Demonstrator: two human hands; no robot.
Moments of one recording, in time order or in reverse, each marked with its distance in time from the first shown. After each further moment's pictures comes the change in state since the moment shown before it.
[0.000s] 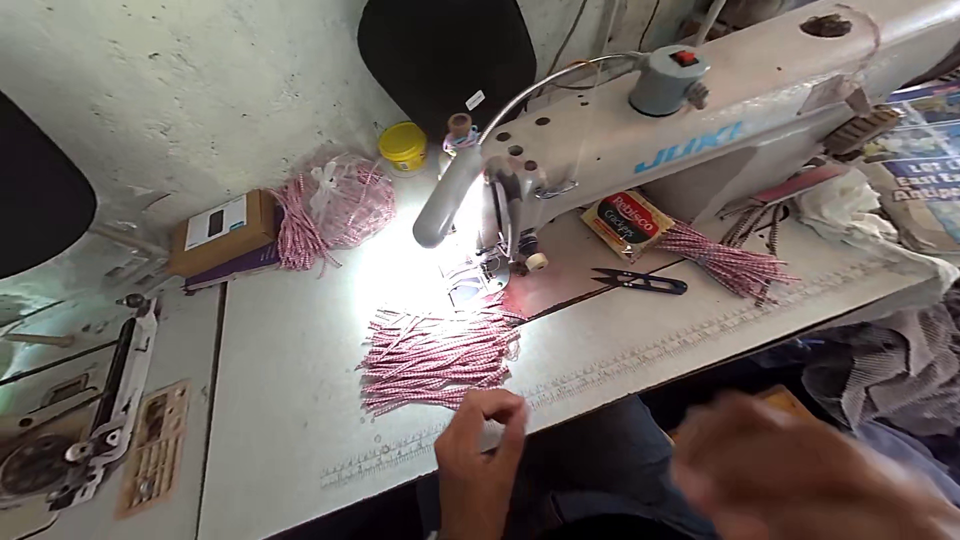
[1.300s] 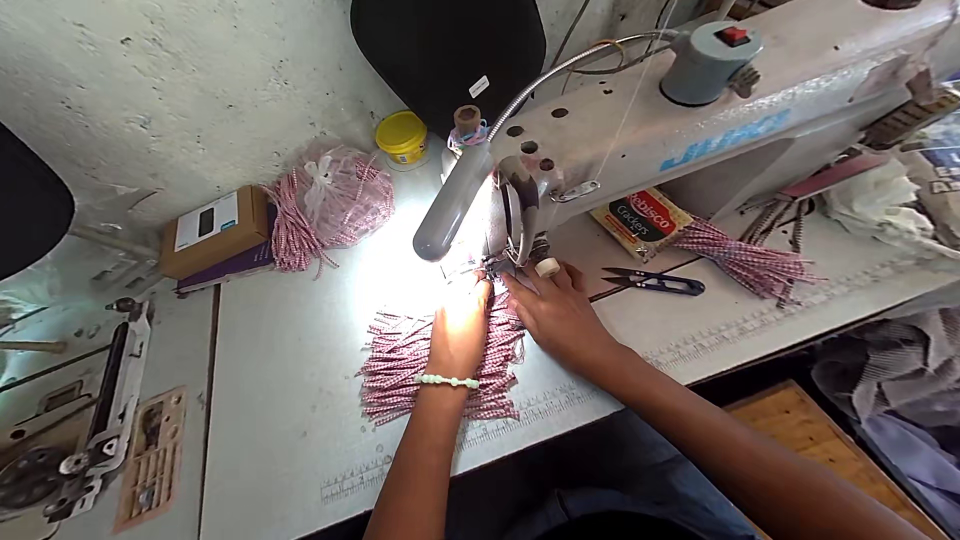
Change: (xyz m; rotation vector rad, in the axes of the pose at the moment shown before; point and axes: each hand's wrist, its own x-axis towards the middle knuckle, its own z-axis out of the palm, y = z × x) left_hand 0.134 -0.063 0.011 0.814 -0.302 0.179; right_hand 0.012 0.179 0.059 -0.963 -0.262 0.386
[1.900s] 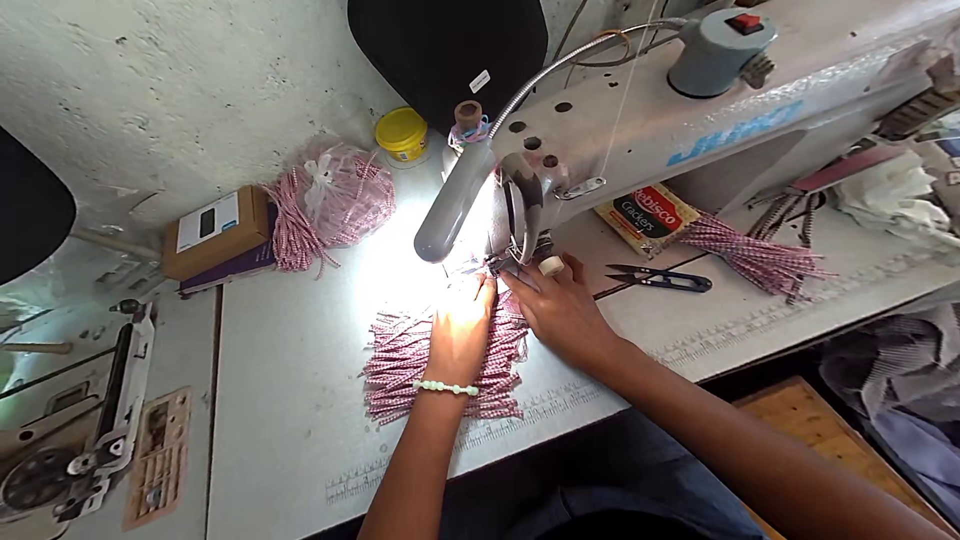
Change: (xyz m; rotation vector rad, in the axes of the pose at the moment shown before) left_hand -0.009 -0.002 -0.001 0.150 0.041 0.094; right_hand 0.004 0.002 0.002 -0.024 0.054 -0.074
